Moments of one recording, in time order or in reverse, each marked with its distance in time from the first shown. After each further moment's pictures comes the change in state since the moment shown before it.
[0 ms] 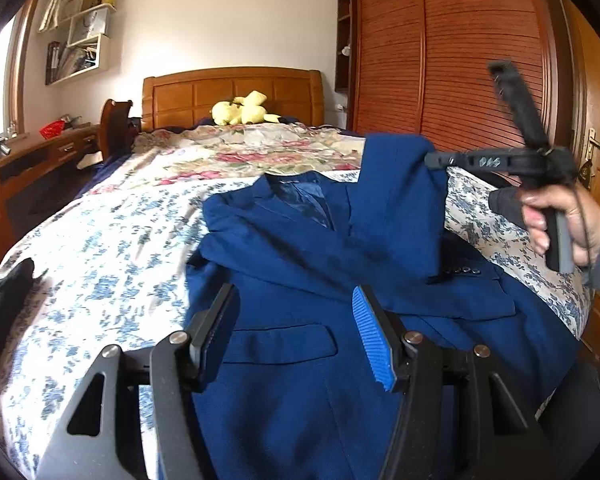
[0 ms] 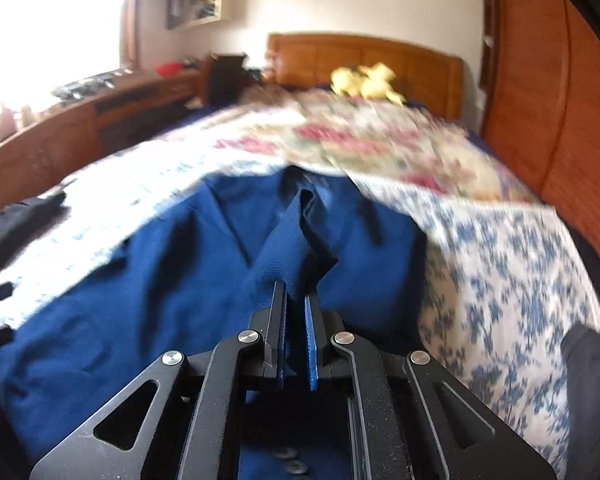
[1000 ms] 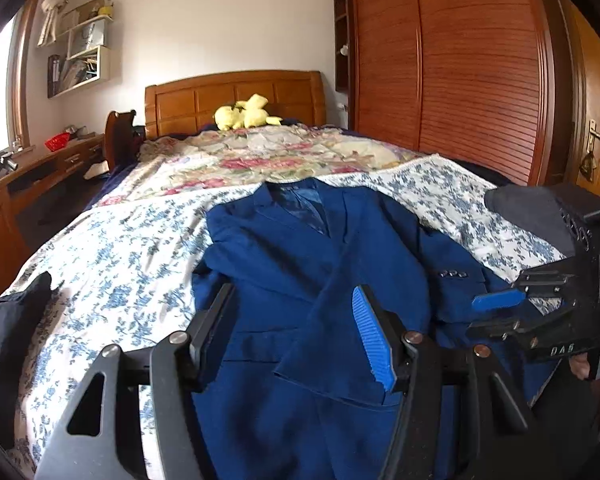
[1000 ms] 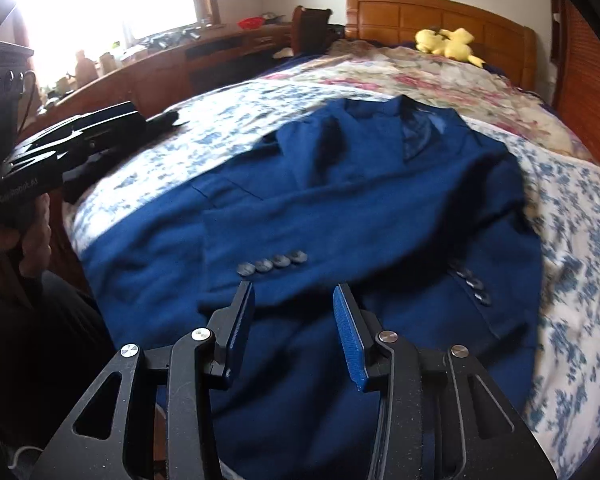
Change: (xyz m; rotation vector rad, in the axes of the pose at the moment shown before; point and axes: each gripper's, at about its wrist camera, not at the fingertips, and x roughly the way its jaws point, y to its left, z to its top) left arm -0.014 -0.025 0.015 0.037 0.026 0.028; right arm -0.060 0.095 -0.107 -0.054 0.180 0.252
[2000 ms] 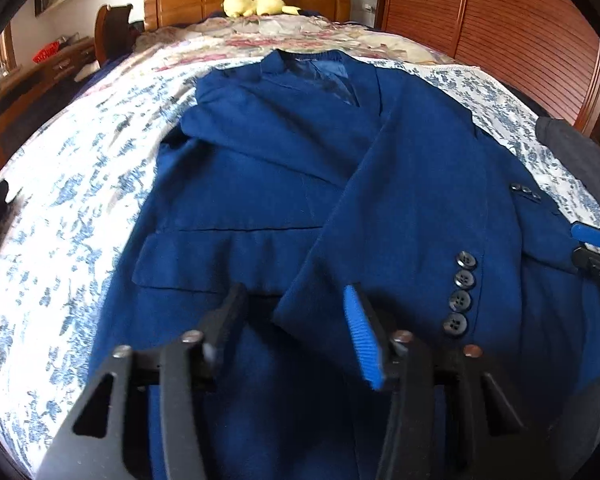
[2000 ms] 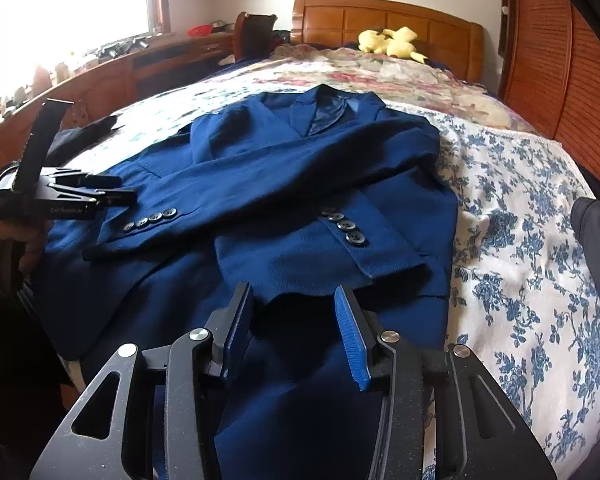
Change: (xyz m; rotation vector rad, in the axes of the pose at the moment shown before) left arm 0.116 0.009 -0.053 -0.101 0.391 0.002; right arm -0.011 -0.075 -0.047 0.053 -0.036 -0.162
